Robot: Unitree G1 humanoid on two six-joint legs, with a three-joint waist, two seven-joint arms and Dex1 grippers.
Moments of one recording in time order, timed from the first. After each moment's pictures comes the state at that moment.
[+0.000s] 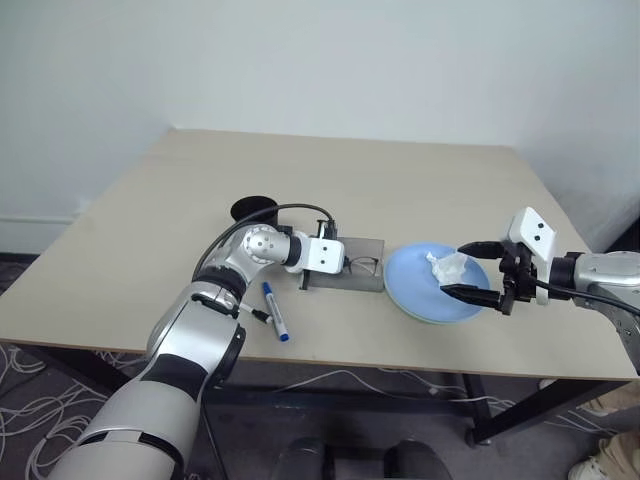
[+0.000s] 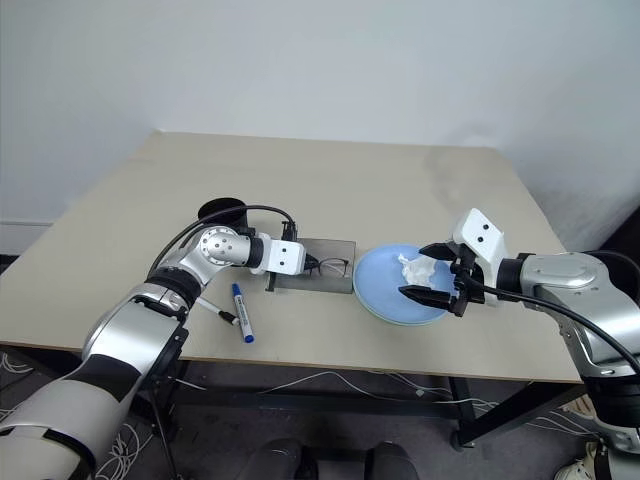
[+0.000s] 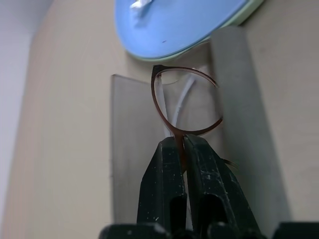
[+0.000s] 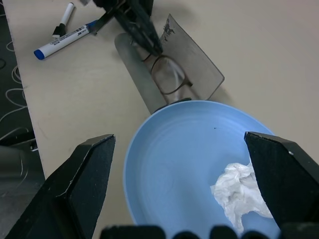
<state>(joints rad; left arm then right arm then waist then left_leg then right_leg) -1.09 0.33 -0.36 1.32 0.40 -0.79 -0.90 -0.35 -0.89 -0.03 -0.26 0.45 0.66 0.99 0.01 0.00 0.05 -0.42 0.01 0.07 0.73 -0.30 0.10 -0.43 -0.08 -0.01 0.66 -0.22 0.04</state>
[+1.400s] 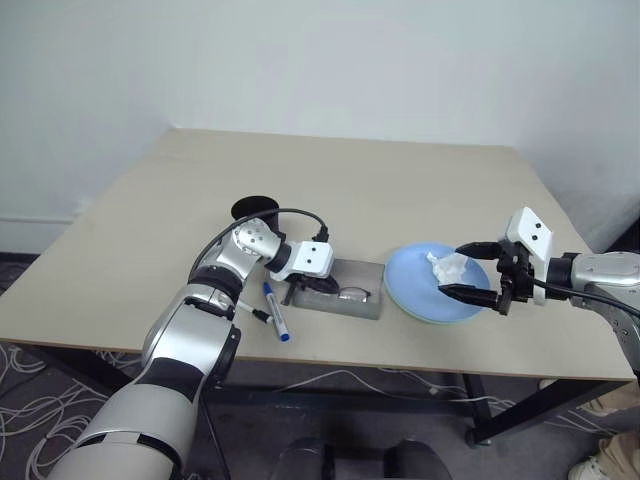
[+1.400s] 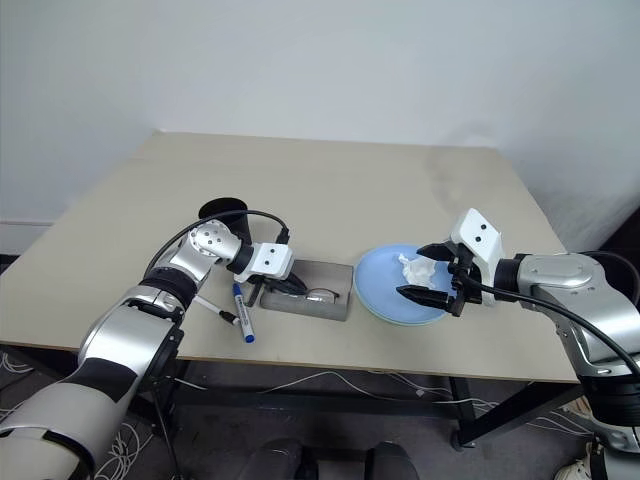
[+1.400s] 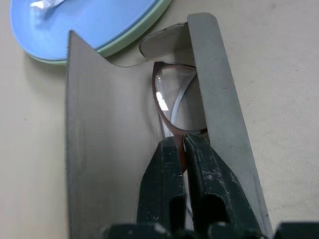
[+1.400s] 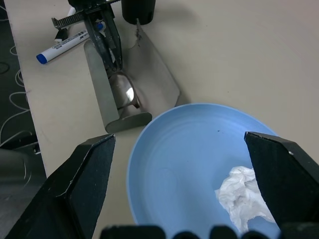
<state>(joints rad) -1.07 0.35 -0.30 1.25 0.26 -0.60 -1.40 -0.35 -0.88 -0.02 -0.26 0.45 0.68 0.99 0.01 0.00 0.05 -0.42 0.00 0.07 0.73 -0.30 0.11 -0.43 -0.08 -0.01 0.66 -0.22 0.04</state>
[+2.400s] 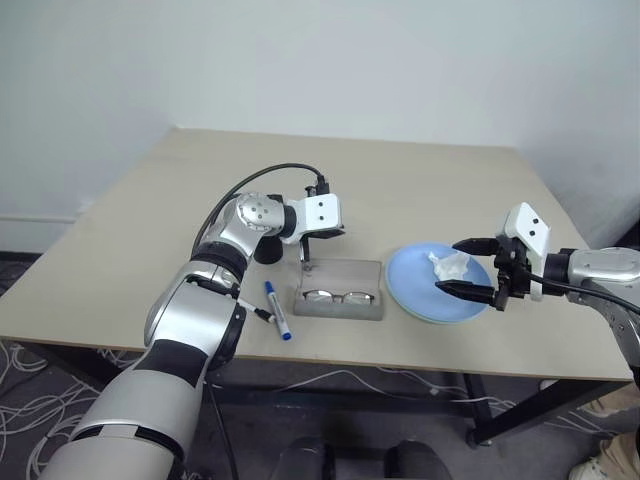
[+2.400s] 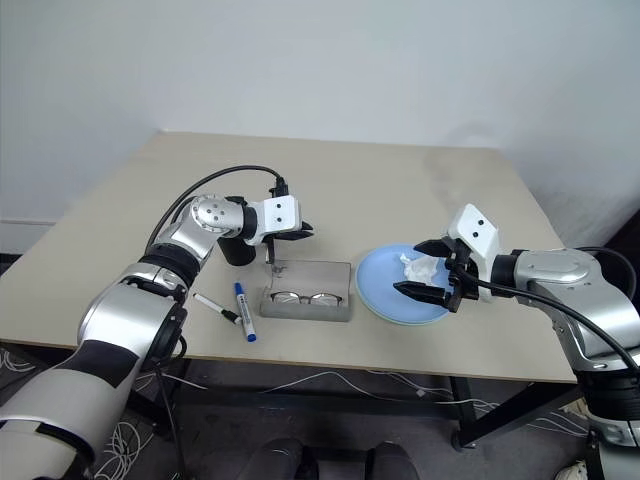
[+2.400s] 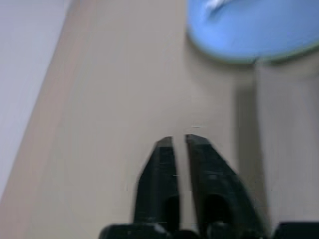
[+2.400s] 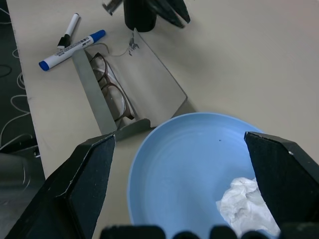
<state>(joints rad) -1.20 0.34 -0.30 1.31 0.36 -0.48 -0.88 -0.38 -0.87 -0.01 -0.25 0.45 0.68 0.99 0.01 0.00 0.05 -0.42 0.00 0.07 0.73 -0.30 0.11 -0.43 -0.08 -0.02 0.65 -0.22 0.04</state>
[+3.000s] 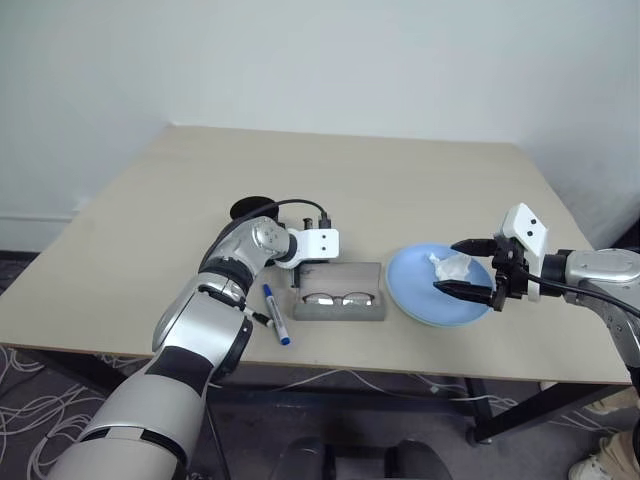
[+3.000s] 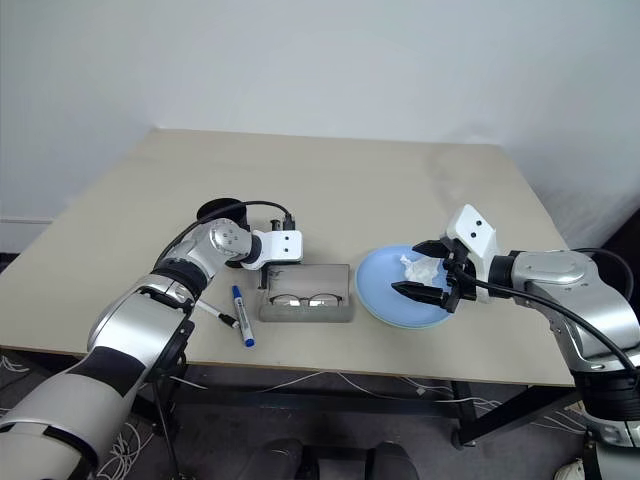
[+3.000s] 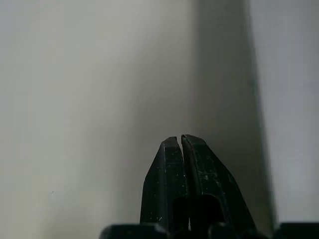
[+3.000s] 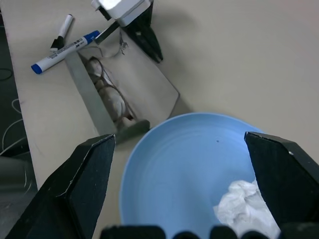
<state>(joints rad) -1.15 0.32 -0.38 1.34 0.45 -0.42 -0.97 -0.38 -0.85 -0.01 -0.26 0.45 0.70 0.98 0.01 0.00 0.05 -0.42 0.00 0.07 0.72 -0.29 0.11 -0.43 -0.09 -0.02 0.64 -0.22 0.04</state>
